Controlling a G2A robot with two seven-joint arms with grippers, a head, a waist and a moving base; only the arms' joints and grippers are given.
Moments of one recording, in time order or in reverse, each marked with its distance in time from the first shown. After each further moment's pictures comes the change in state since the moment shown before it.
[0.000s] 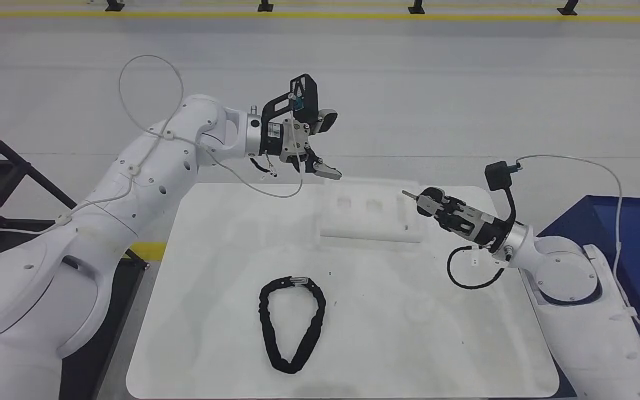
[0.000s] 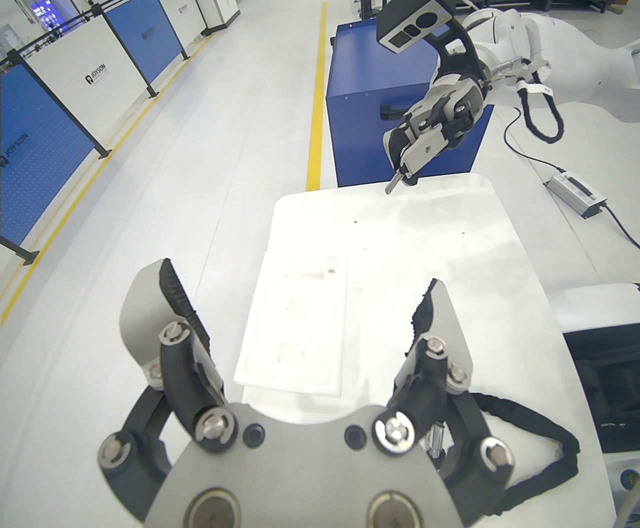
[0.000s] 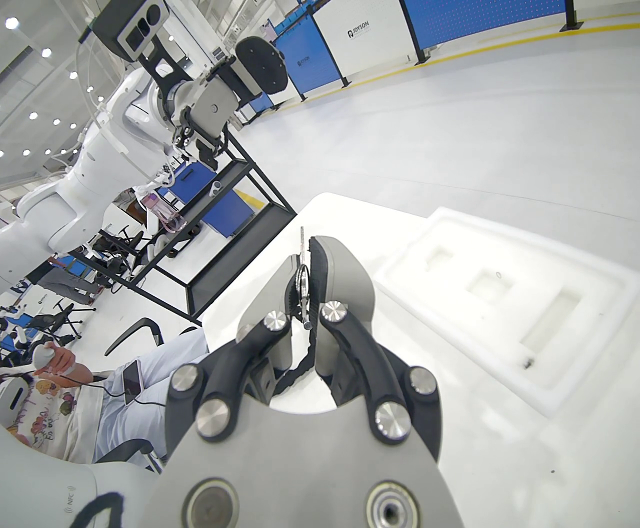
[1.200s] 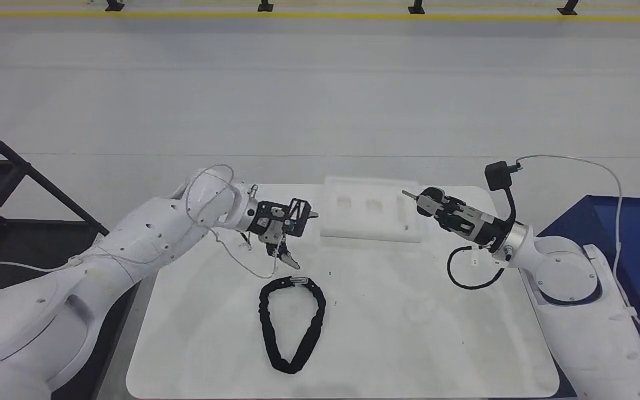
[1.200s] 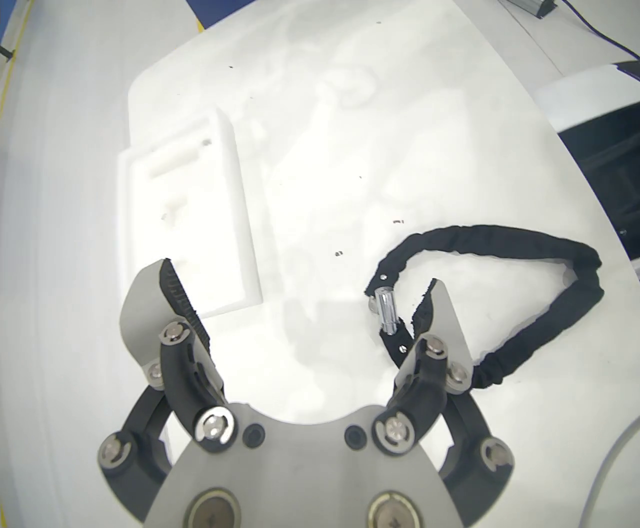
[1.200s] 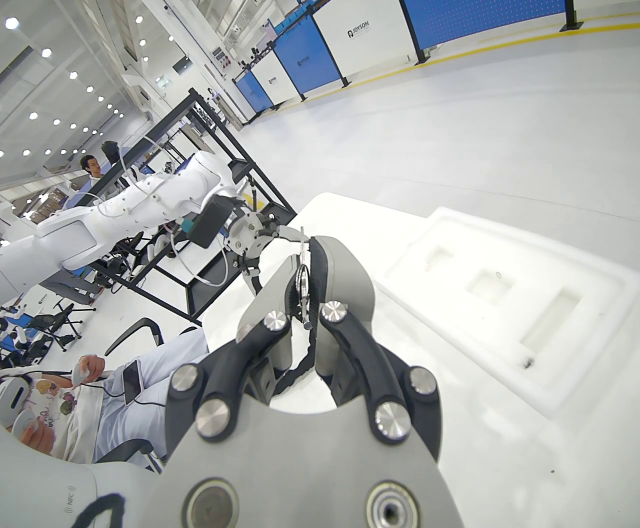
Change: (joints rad) left arm 0.212 0.116 0.139 -0.107 0.881 0.000 0.539; right arm 0.000 0.000 0.000 0.000 0.000 0.000 0.000
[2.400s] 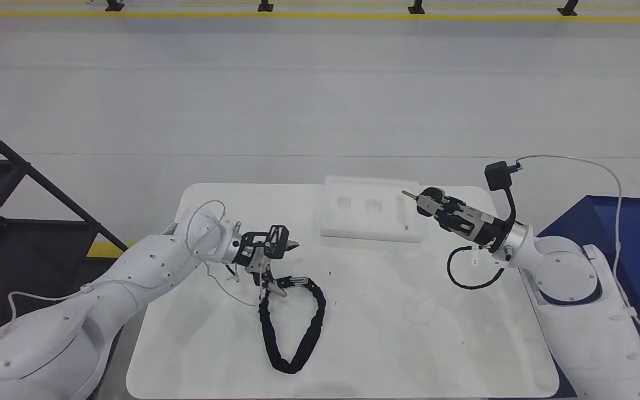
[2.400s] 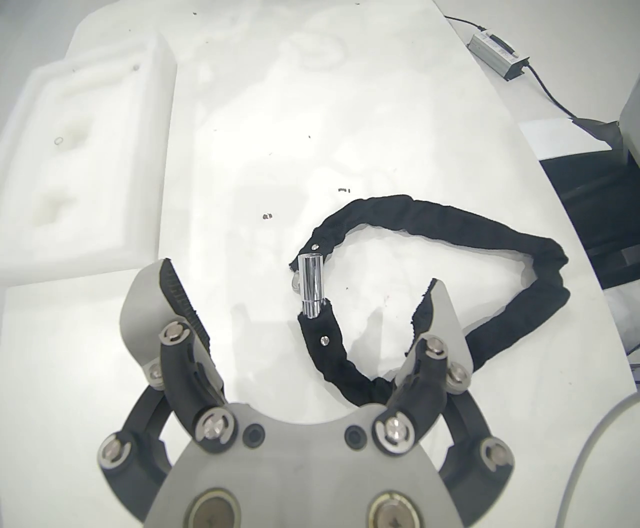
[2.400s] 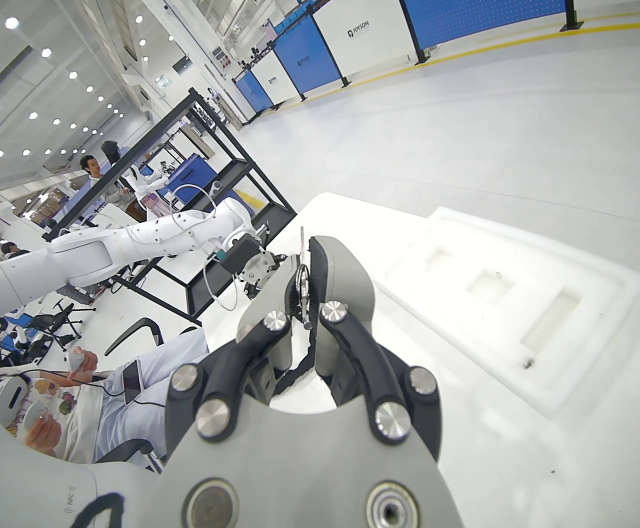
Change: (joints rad) left arm 0.170 -0.015 -0.004 0.195 -0.006 0.022 0.139; right arm 0.000 0.000 0.000 0.000 0.000 0.000 0.000
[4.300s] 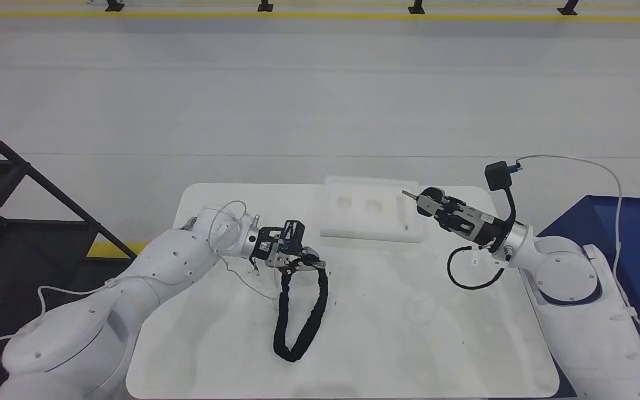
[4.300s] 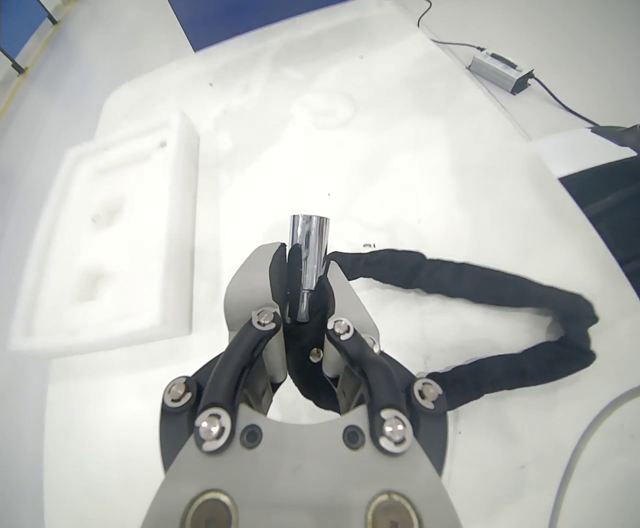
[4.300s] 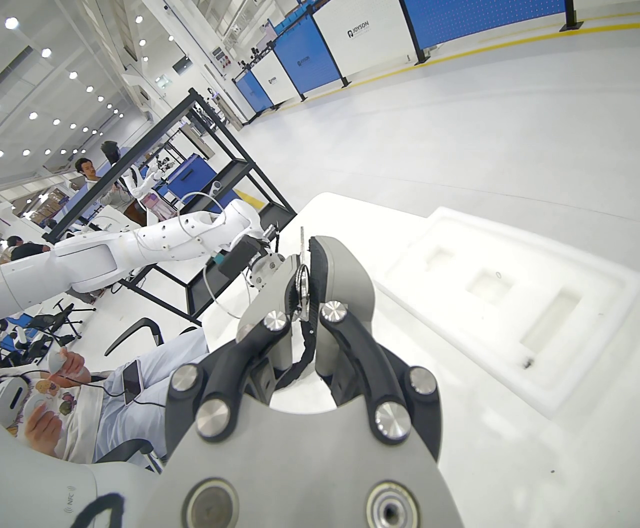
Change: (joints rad) left arm -0.016 -0.083 -0.051 0.006 0.088 0.049 0.172; right arm -0.004 0.000 -0.003 -0.007 -0.007 0.009 0.001
